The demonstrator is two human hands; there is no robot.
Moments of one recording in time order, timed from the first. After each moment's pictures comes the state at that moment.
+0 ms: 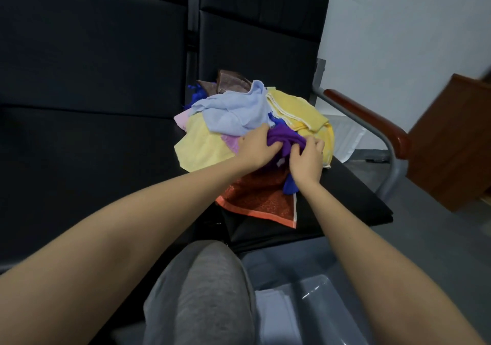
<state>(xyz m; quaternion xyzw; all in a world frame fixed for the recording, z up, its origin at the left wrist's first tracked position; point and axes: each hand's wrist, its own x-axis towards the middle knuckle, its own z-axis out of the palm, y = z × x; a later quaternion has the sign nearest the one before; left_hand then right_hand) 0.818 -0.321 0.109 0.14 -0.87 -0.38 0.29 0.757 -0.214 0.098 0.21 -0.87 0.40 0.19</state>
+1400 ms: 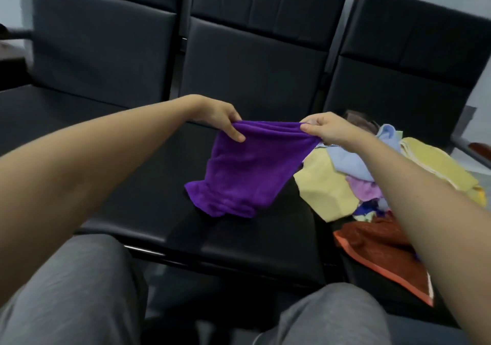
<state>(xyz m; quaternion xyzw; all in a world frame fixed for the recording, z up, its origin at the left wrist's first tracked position) 1.082 -0.589 0.196 0.25 -0.92 -0.29 -0.04 0.866 -0.424 0.206 0.56 -0.76 0.29 -0.17</state>
